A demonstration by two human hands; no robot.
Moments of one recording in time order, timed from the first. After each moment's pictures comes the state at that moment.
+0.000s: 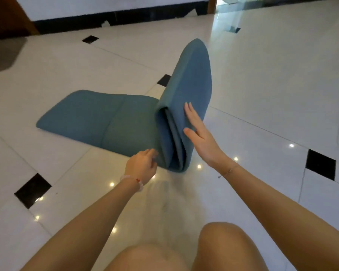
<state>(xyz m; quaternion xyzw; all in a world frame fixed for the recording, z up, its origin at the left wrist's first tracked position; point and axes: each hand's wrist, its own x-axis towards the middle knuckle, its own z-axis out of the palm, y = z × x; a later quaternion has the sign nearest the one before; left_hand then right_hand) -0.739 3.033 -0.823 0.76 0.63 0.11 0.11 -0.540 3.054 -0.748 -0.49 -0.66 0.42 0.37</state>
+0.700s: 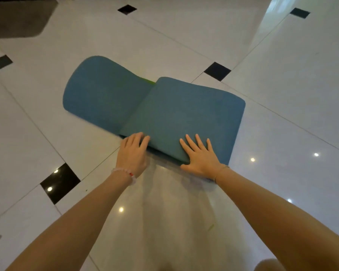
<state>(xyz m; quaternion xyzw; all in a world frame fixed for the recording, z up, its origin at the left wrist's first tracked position) -0.925 3.095 -0.886 0.75 0.66 0.04 -0.01 -0.698 3.137 -0.894 -0.49 -0.84 0.17 -0.15</state>
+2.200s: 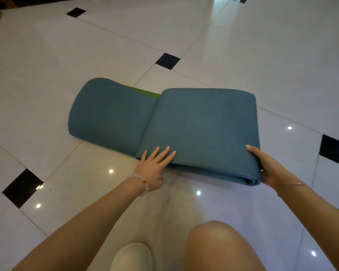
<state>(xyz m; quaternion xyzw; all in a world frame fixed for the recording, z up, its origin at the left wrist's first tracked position) -0.747 3.032 -0.874 0.83 0.50 -0.15 0.19 -0.415 3.026 -0.860 -0.72 -0.12 0.58 0.35</state>
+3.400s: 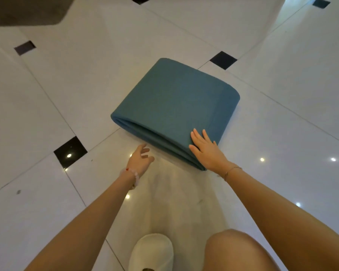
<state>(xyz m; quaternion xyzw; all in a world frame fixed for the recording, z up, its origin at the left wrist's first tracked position) -0.861 3.010 -0.883 0.31 0.76 0.32 0.47 -0.652 3.086 -0.883 -0.51 -0.79 0.33 -0.03</state>
